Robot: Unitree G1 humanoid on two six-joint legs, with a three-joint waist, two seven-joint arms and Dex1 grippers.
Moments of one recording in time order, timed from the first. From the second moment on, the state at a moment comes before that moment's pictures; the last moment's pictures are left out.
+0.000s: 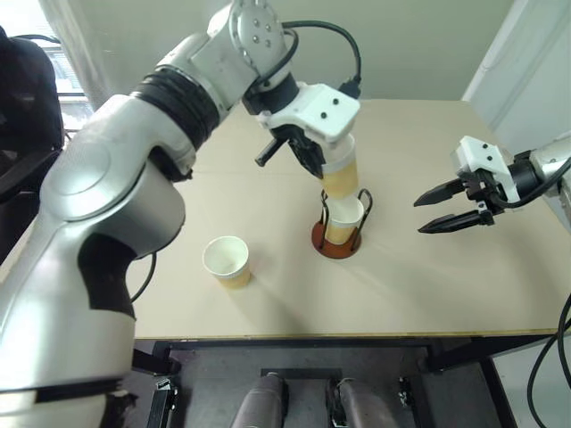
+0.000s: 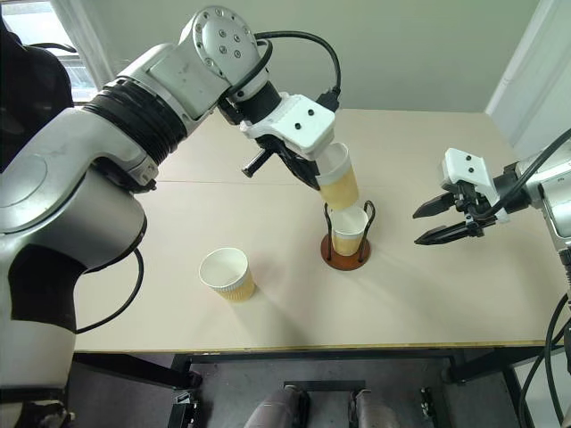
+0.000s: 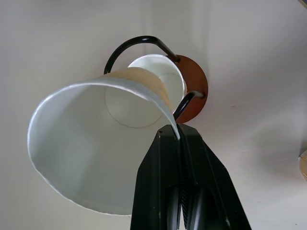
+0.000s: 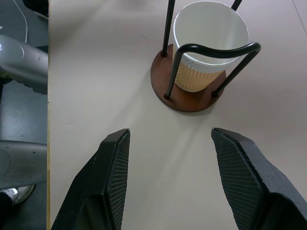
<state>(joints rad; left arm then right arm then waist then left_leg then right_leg) -1.85 0.51 -1.22 1.03 -0.46 -0.32 -1.58 -0.94 -1.05 0.27 0.23 0.24 0.42 1.61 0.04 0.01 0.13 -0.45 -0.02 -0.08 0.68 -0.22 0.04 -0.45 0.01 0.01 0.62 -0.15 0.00</state>
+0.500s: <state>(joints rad) -1.83 0.45 -1.17 1.09 -0.38 -0.38 -1.58 -0.93 -1.05 0.25 0.21 0.24 0.43 1.61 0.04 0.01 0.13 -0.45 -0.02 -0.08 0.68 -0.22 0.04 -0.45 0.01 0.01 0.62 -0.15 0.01</state>
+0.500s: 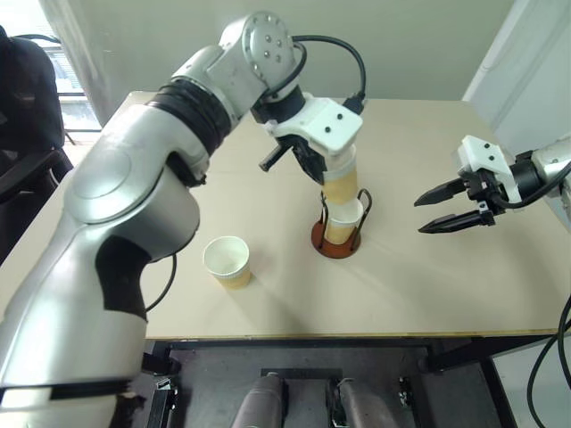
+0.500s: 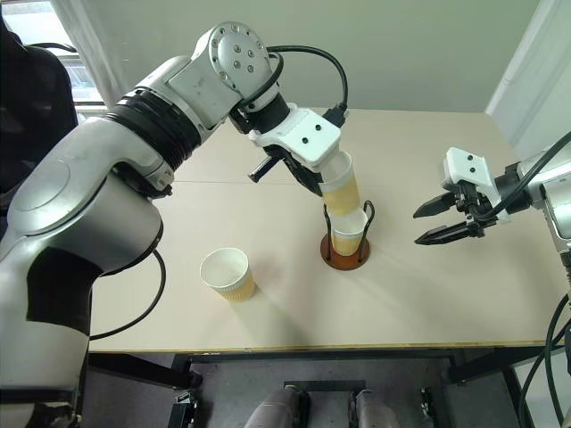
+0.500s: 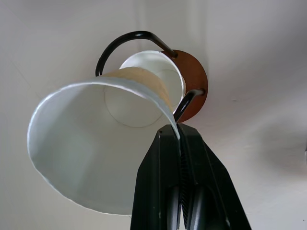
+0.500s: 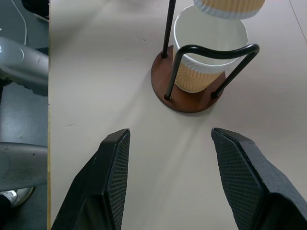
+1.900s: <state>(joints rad) -1.70 1.18 -1.33 0.43 -0.63 -0.17 -1.59 -0.89 -1.02 0.21 0.07 0.31 0.45 1.61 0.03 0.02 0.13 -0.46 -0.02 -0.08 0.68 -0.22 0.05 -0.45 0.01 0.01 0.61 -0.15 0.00</state>
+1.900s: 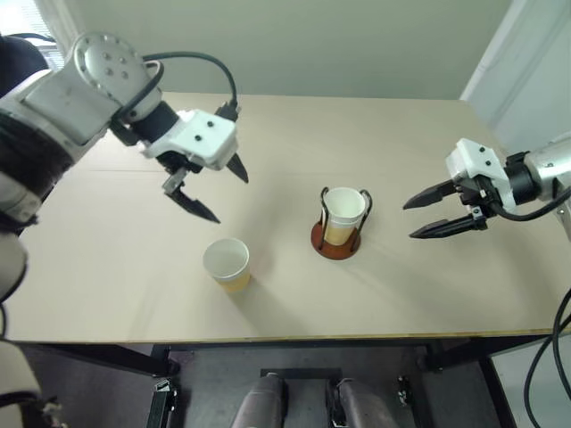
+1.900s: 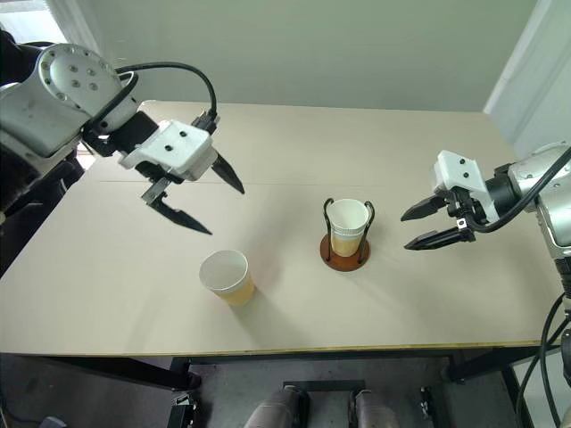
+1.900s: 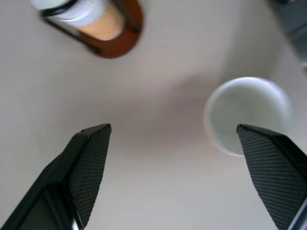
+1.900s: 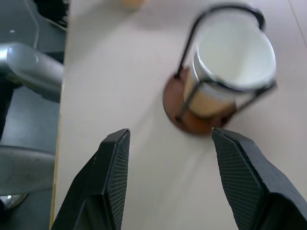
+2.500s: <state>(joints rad) -1.59 1.32 -1.46 0.21 -0.42 -0.33 -1.59 -0.95 -1.03 0.27 0.12 0.34 0.43 1.61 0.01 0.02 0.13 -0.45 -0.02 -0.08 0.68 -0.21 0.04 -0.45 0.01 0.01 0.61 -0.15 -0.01</state>
